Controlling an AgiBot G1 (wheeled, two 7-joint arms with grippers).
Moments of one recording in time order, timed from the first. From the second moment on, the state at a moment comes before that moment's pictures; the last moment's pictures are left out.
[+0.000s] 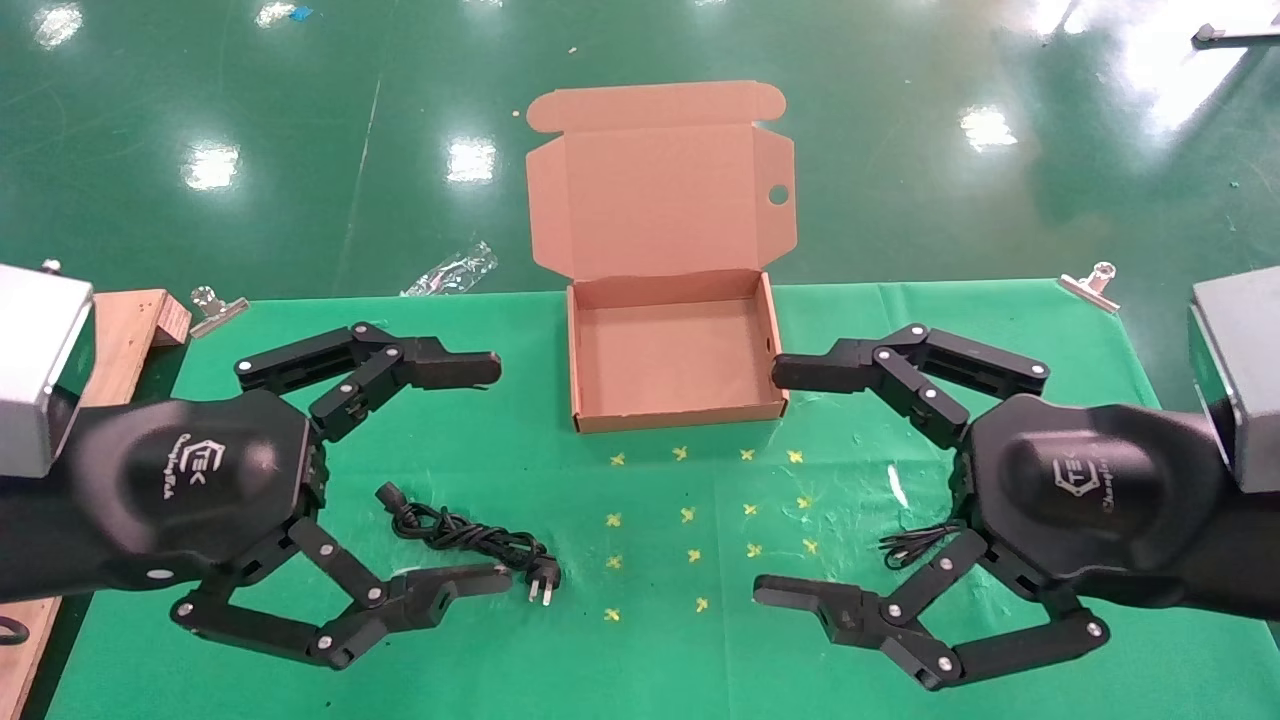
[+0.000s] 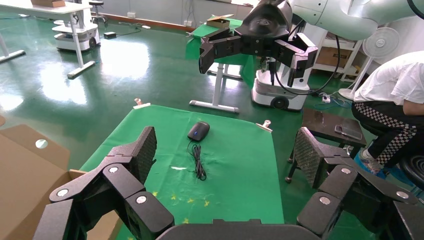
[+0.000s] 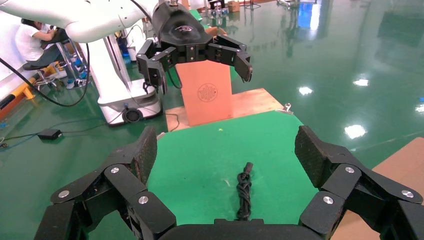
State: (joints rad) left arm -1.08 0.61 0.28 -1.28 0.74 1.49 -0.19; right arm 1.08 -0.61 -0.28 1.28 -0.73 -1.49 0.19
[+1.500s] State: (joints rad) left arm -1.17 0.68 0.45 -1.34 1.26 1.40 -0.07; right arm 1.07 -0.48 -0.36 1.33 -1.06 -1.43 0.20
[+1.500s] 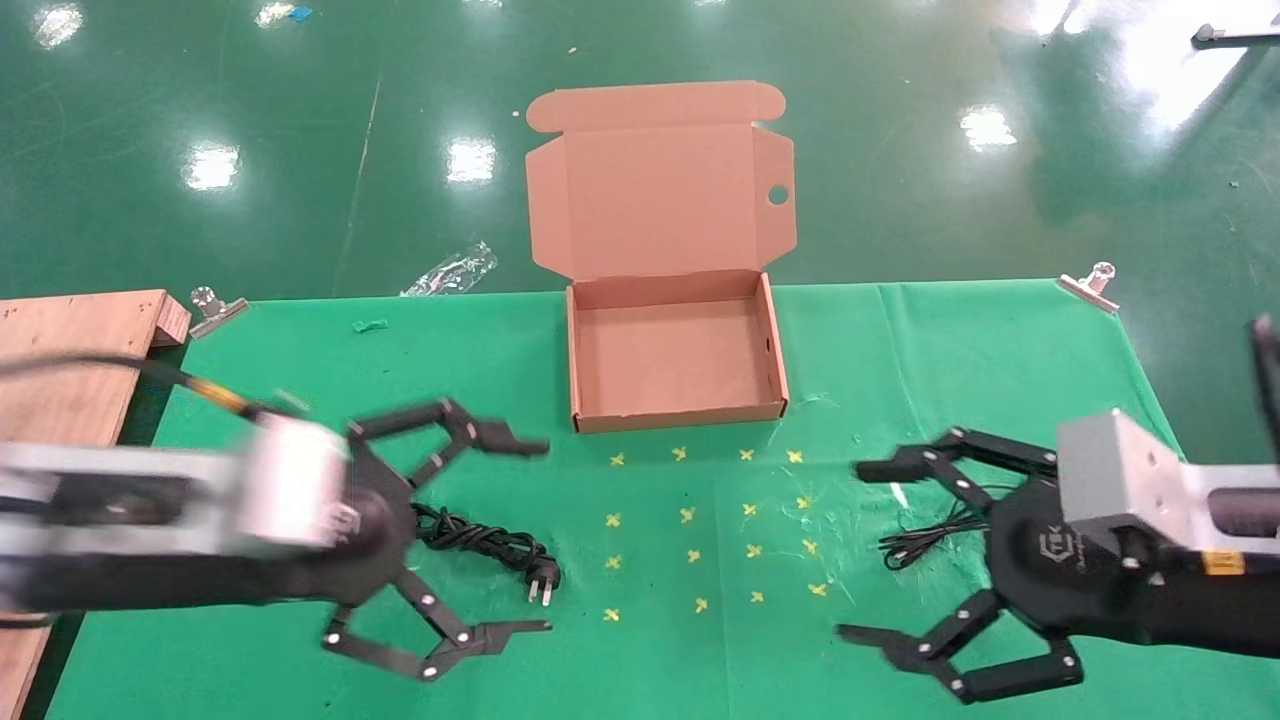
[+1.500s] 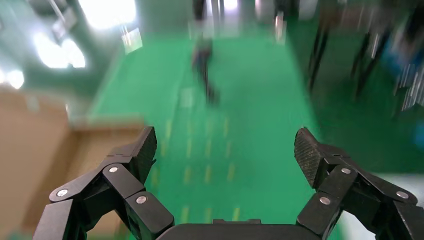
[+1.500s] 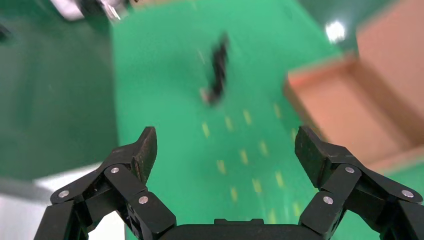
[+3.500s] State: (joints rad) left arm -1.21 0.94 0.70 -1.35 2.08 1.18 -0.21; right arm 1.19 -0.80 -0.64 1.05 -1.93 -1.07 0.09
